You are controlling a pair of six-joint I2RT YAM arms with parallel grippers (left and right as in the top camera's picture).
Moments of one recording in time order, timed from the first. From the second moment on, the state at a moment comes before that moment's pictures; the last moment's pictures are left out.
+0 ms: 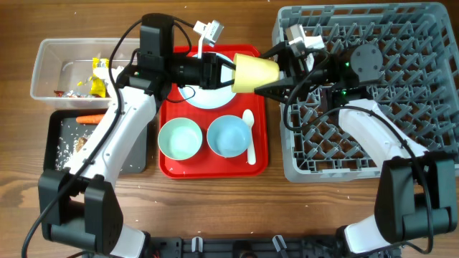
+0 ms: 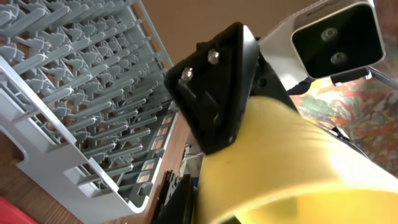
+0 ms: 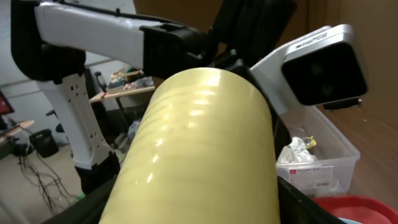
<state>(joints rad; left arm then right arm) -0.26 1.68 1.30 -0.18 1.32 -0.60 0.16 1.70 1.02 1.11 -1.52 0.63</state>
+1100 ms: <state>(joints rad) -0.23 1.67 1.30 -0.19 1.29 -0.59 0.17 1.72 1.02 1.21 -1.49 0.71</state>
